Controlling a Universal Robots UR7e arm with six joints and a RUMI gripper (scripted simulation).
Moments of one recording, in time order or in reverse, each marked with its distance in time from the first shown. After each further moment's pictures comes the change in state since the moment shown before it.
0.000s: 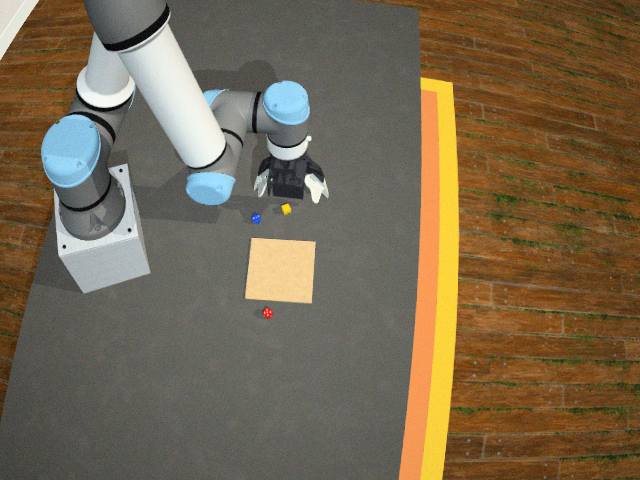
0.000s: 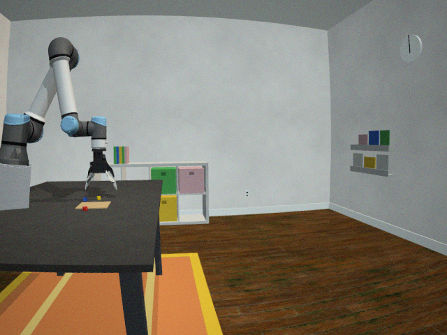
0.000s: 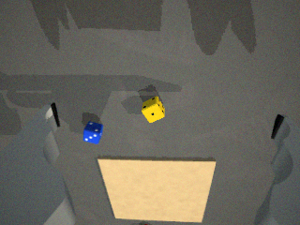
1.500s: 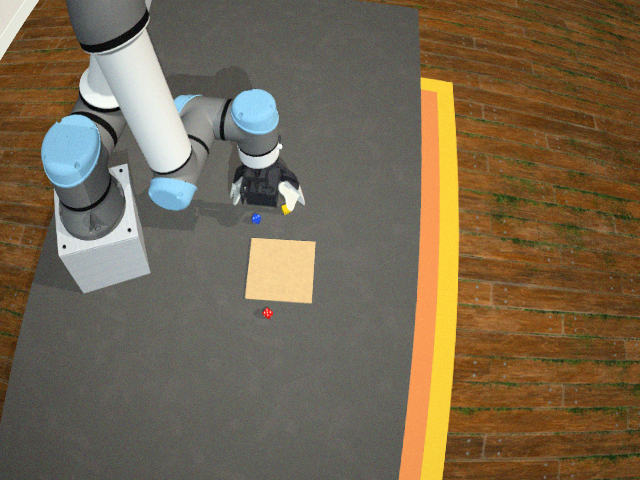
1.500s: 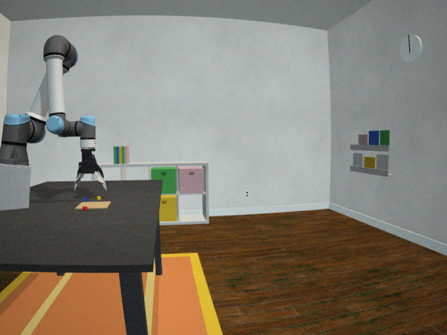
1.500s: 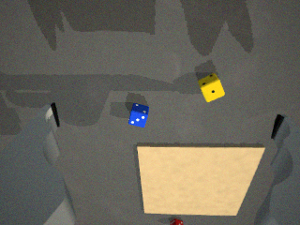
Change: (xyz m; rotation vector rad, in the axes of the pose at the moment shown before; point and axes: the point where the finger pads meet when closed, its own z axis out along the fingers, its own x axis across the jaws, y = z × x) arm -0.049 0.025 -0.001 0.001 0.002 -0.002
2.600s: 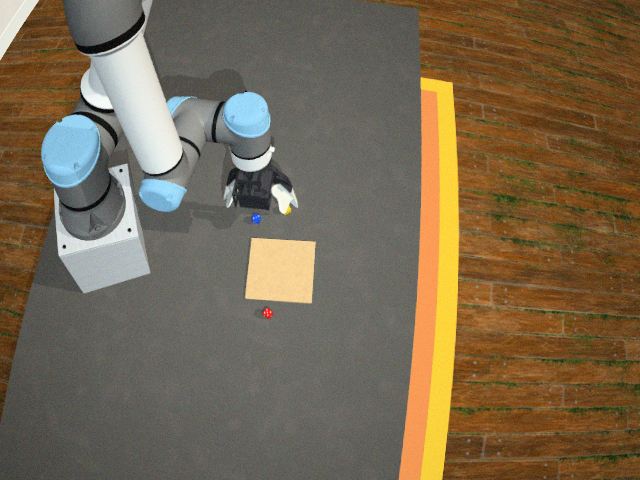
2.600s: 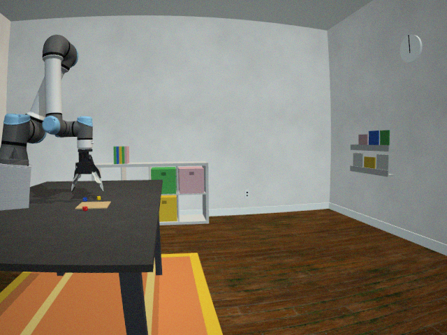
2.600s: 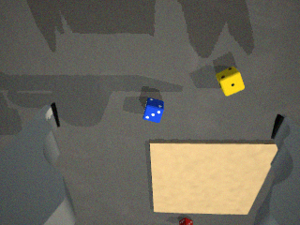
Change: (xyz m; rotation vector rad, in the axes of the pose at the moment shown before) arm -0.014 0.007 0.001 -0.001 -0.004 0.002
